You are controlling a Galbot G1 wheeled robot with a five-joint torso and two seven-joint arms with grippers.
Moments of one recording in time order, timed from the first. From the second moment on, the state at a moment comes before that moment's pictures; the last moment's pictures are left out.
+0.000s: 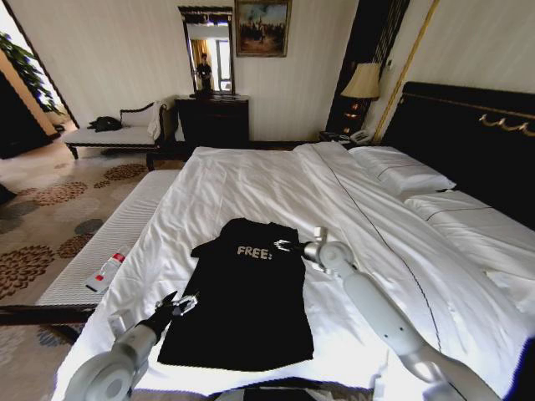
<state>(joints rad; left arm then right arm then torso) 1.71 -0.92 -0.61 -2.26 -1.05 0.34 -0.24 -0.83 1.01 0.22 1.71 1.29 -0.72 0.36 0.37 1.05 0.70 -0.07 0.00</state>
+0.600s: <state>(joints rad) 1.41 -0.89 -0.45 -2.01 -0.98 0.33 -0.20 -1.06 1.00 0.43 1.77 1.26 -0.70 0.36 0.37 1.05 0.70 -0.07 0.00</state>
